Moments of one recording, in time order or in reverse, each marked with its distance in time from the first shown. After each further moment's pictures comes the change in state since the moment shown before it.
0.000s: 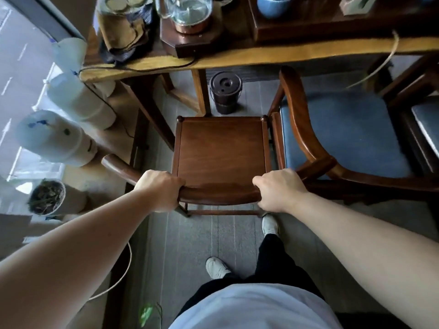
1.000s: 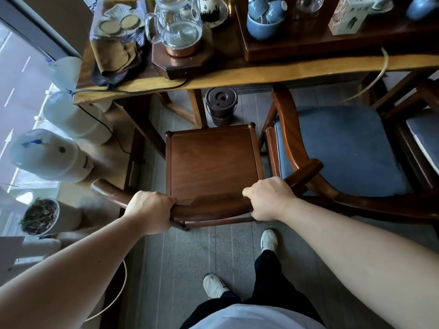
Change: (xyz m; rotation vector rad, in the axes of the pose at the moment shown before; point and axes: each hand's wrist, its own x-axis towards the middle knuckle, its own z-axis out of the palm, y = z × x) left_hand 0.017 0.000 -0.008 0.038 0.014 -0.055; right_hand 0.030 0.027 -0.017 -0.044 -0.013 -0.083
